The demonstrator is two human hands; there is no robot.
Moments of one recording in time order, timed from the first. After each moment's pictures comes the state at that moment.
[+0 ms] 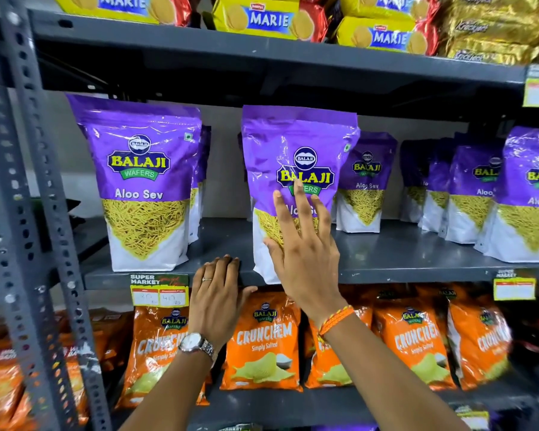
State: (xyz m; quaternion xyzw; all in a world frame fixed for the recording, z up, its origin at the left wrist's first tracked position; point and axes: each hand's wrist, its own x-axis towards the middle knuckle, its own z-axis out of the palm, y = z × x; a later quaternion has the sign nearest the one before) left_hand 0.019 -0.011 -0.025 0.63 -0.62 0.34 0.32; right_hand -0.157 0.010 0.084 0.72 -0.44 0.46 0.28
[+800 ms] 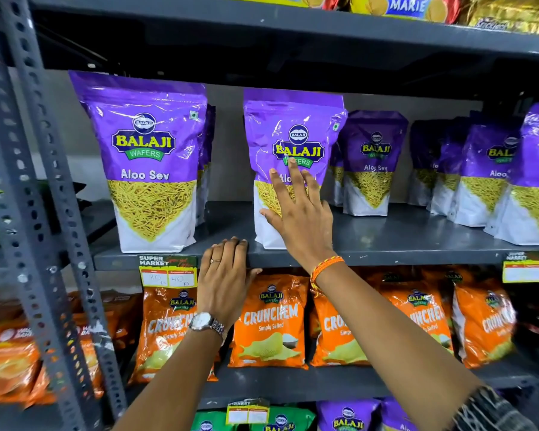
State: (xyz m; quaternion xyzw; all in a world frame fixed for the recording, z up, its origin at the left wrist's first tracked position) left_hand 0.019 -0.008 -0.023 0.63 -0.62 0.36 0.30; right_hand -0.139 -0.049 0.092 0.70 -0.49 0.39 0.34
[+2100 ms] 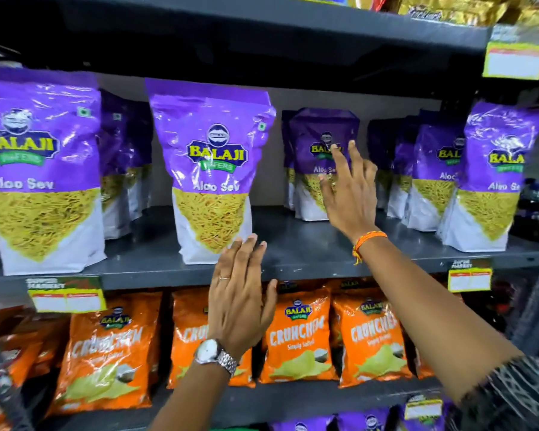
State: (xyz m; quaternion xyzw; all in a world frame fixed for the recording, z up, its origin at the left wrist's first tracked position) left_hand -0.143 -0.023 -0.007 0.51 -0.66 0.31 0.45; right_hand -0.349 -0.159 0.129 0.67 -0.50 0.49 0.25
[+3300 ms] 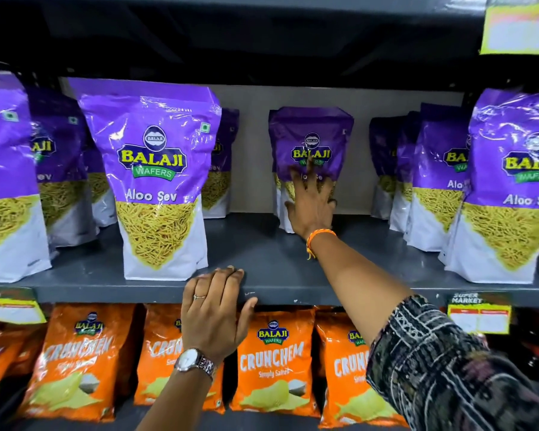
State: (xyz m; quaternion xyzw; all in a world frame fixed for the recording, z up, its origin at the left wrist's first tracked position) left_hand -0.187 -0.085 -0.034 0.56 -0.58 0.45 0.38; right_hand -0.341 -0.277 0.109 0.73 -0.56 0.36 0.15
